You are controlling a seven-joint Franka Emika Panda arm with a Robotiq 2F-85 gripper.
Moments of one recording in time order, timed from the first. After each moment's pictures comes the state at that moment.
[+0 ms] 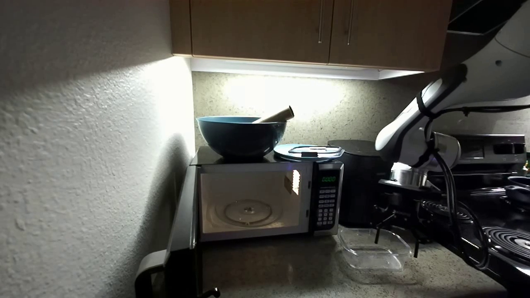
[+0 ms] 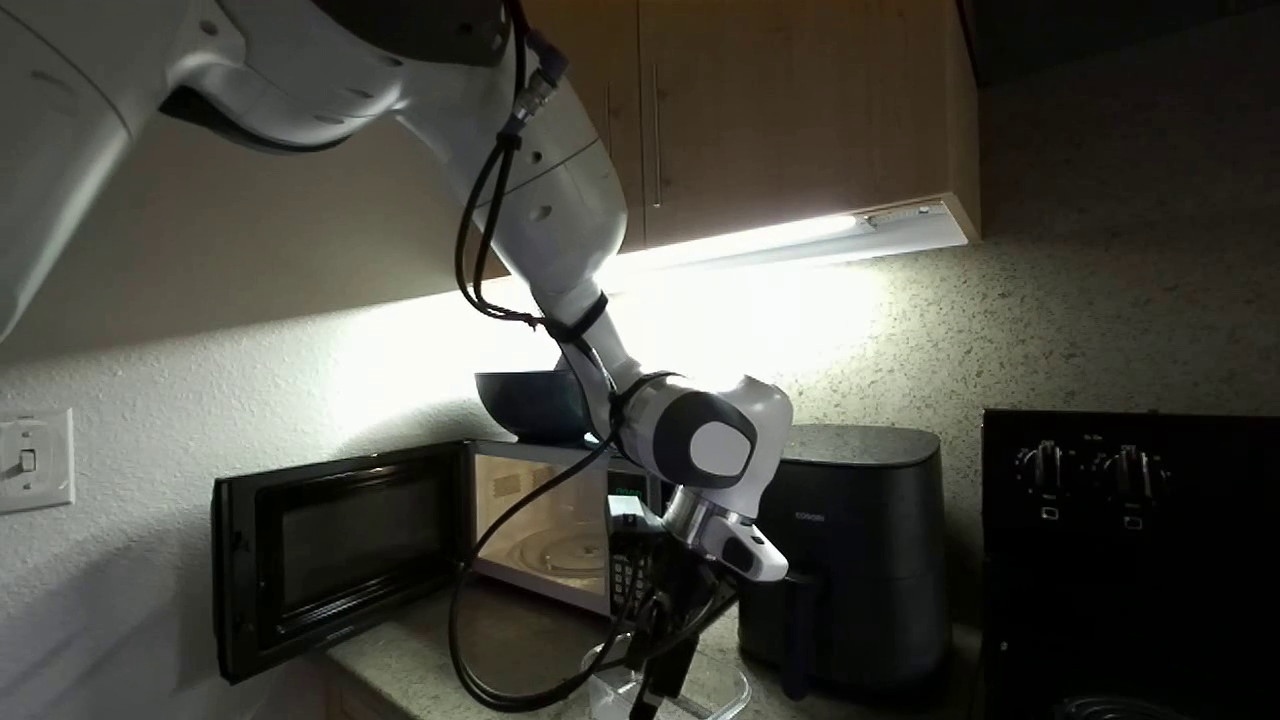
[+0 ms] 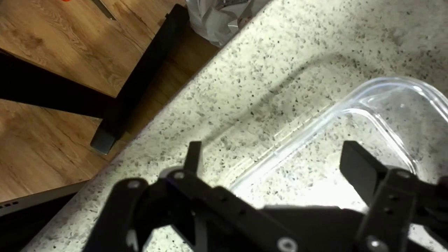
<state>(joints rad) -0.11 0.41 -0.16 -2.08 0.43 2.11 0.52</state>
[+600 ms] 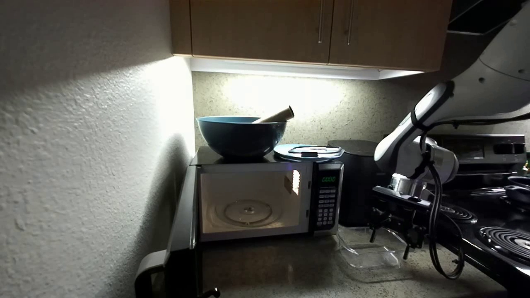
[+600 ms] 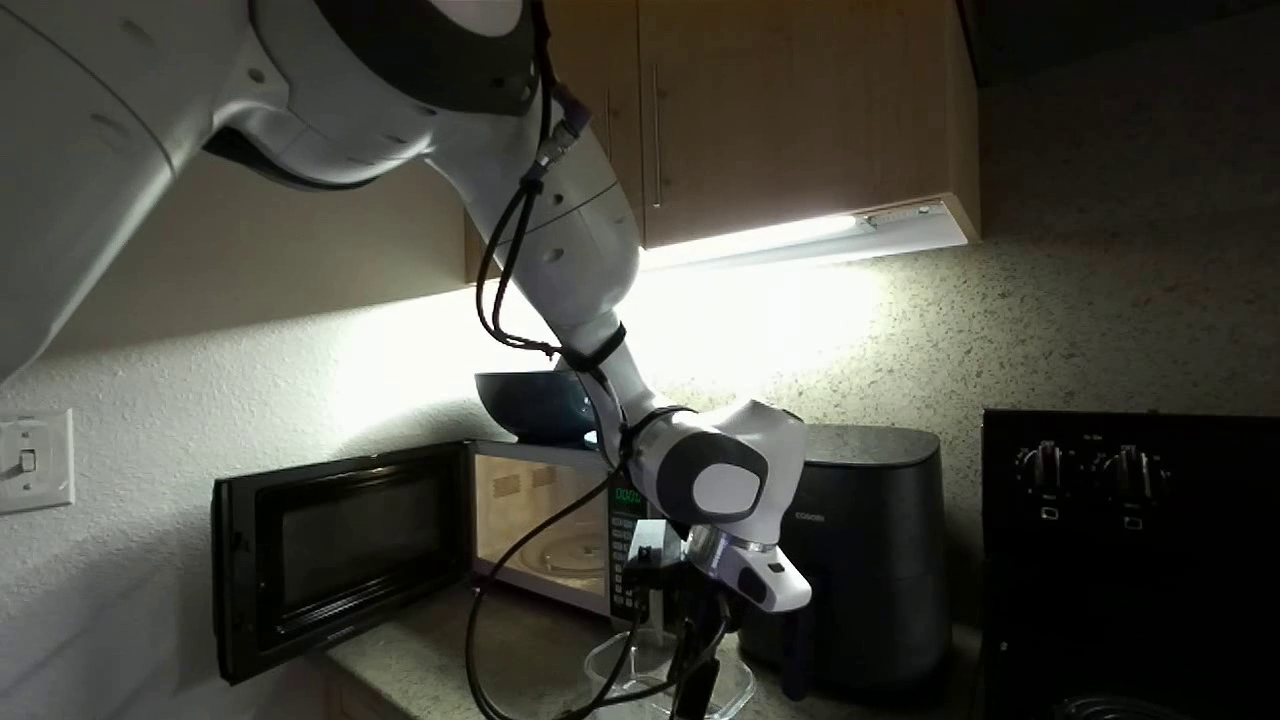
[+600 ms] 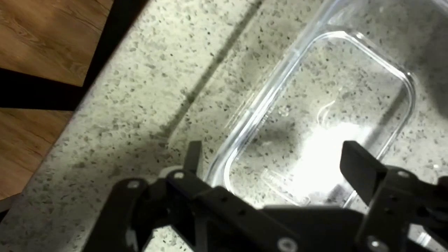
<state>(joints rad) -0.12 0.49 -0.17 -2.06 0.52 2.31 0.59</state>
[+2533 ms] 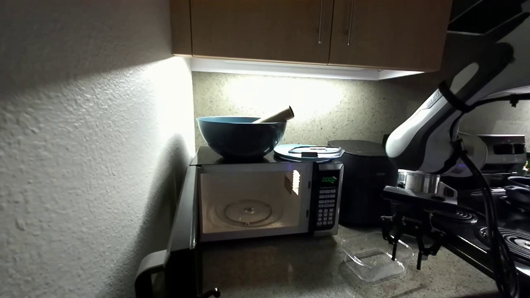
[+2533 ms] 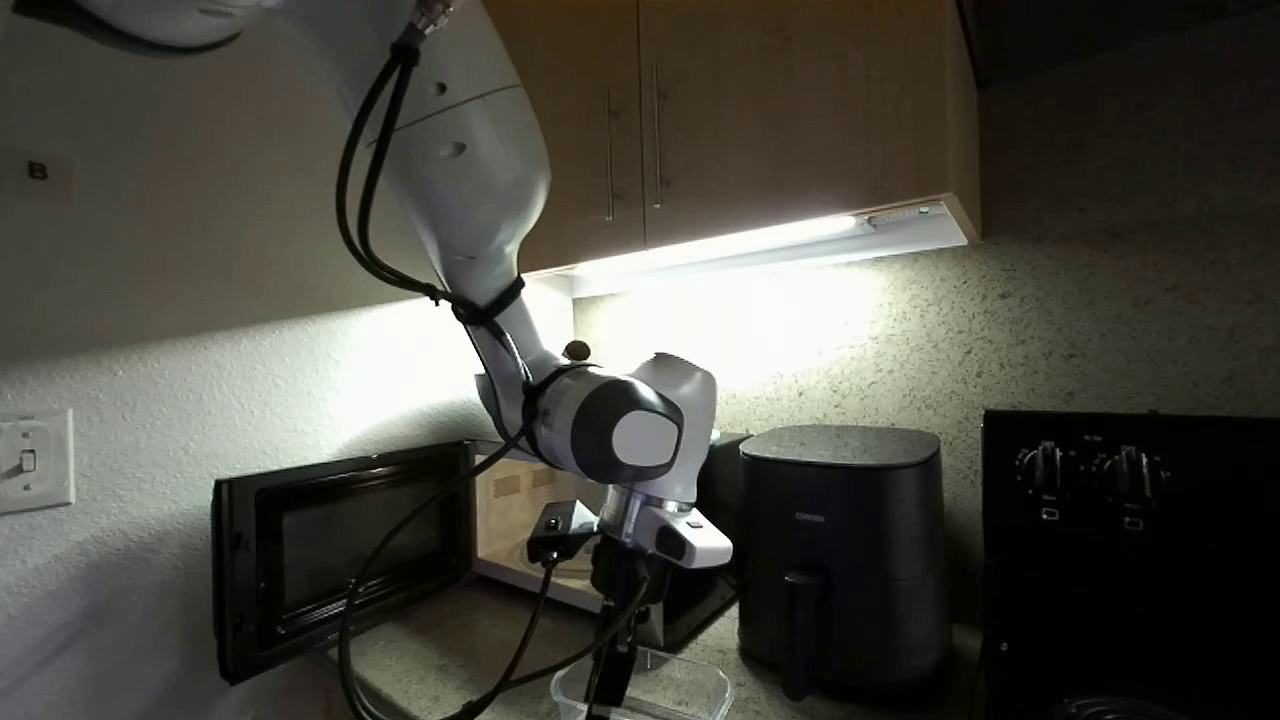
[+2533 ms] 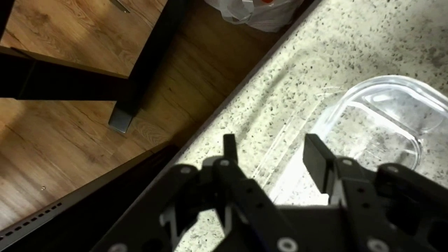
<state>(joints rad) -0.04 0.21 -0.15 -2.35 0.31 2.32 0.69</state>
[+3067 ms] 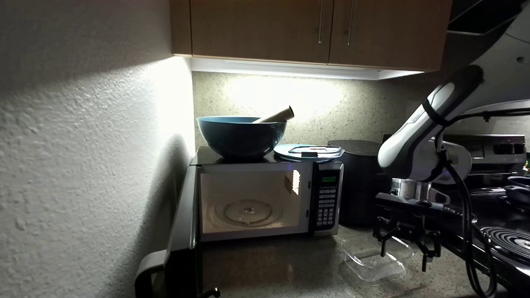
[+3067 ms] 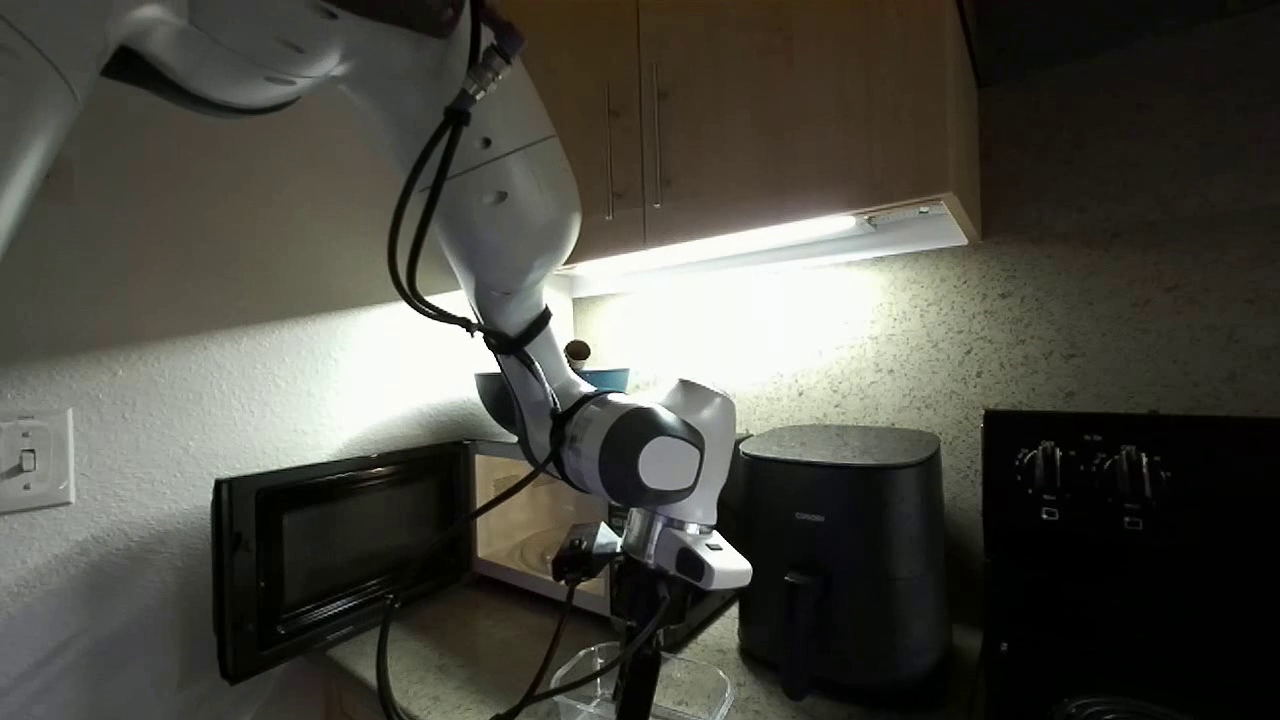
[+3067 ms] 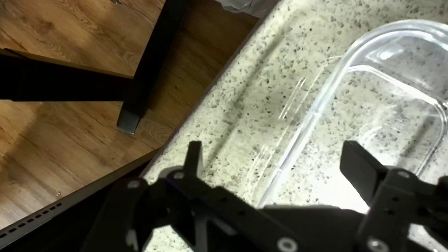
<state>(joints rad) -0.04 0.33 -0.16 -2.26 0.31 2.32 0.74</state>
